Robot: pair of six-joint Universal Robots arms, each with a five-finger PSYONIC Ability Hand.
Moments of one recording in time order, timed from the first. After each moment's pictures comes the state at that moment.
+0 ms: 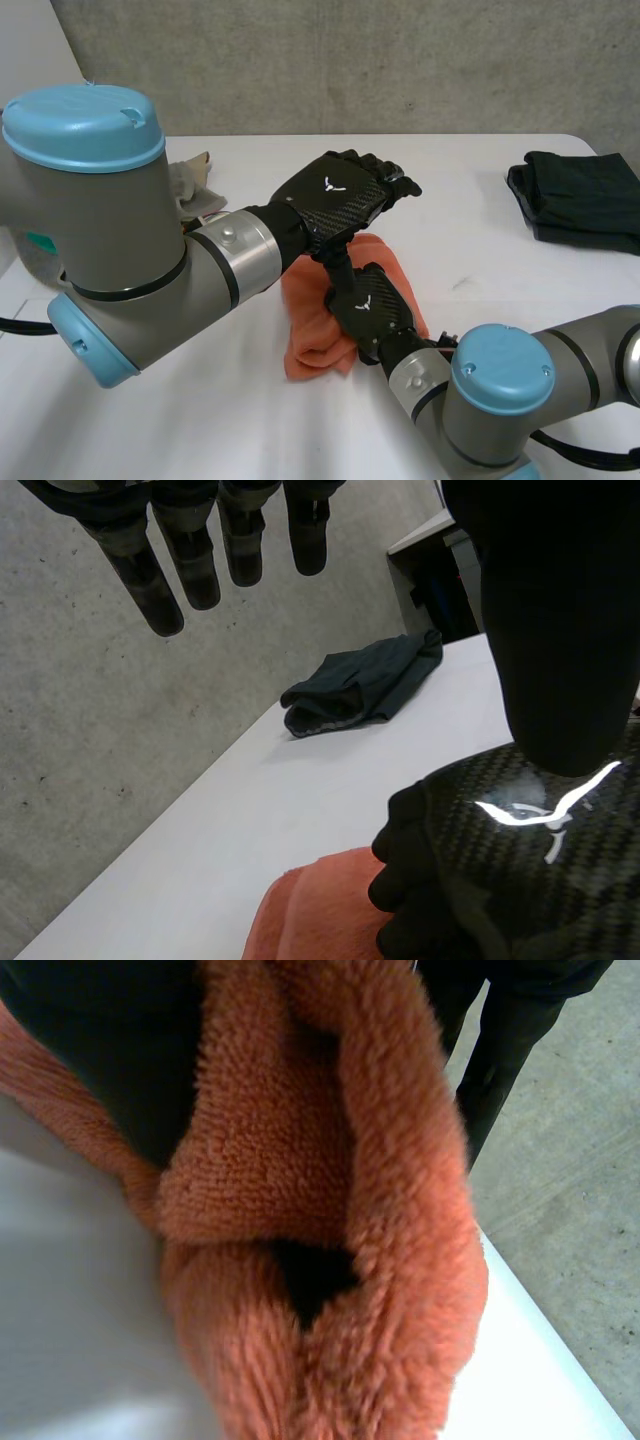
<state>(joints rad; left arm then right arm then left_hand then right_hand) 4.06 -1.99 -1.21 3.03 -1.18 3.45 2.24 -0.95 1.75 -0.66 1.44 2.56 0.19 0.21 0.22 0.21 0.05 0.94 1.09 1.09 1.09 0.85</state>
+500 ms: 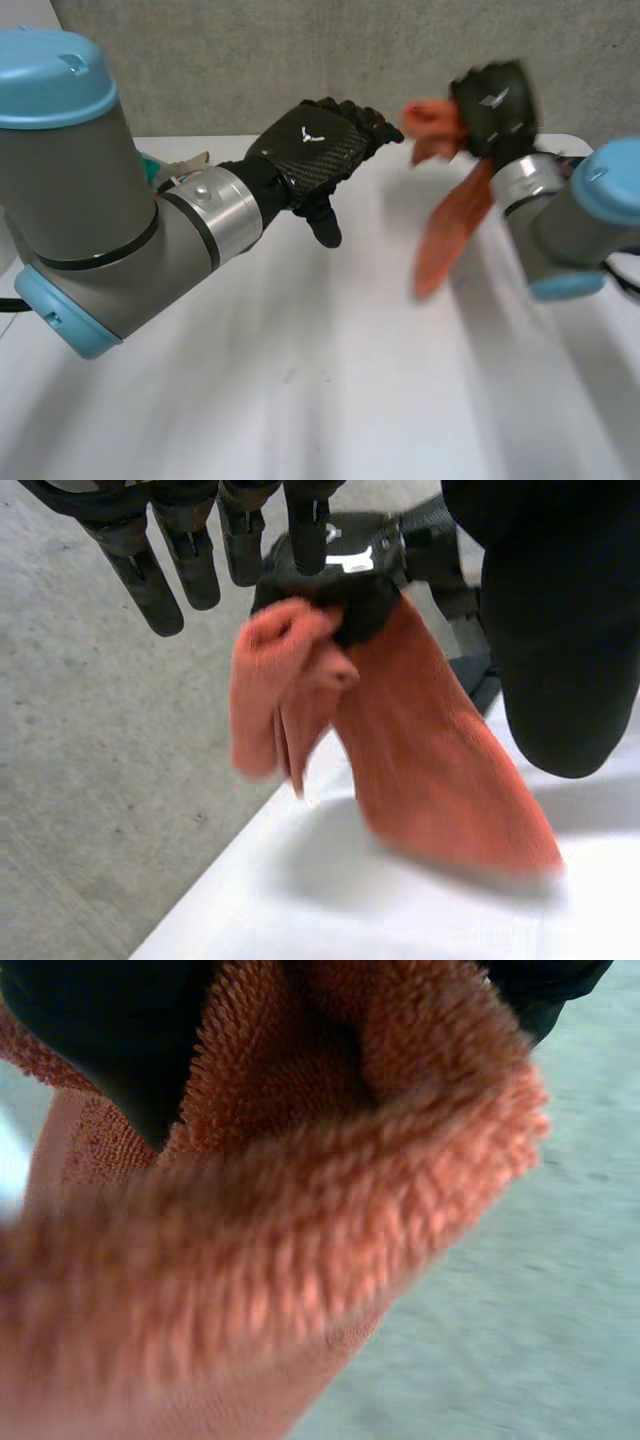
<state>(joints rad) 4.09 -1.95 -1.15 3.05 -1.21 3.45 1.88 -0.98 1.26 -0.66 1.43 2.69 0.19 0.21 0.22 0.21 0.05 1.02 1.15 1.17 1.20 0.94</state>
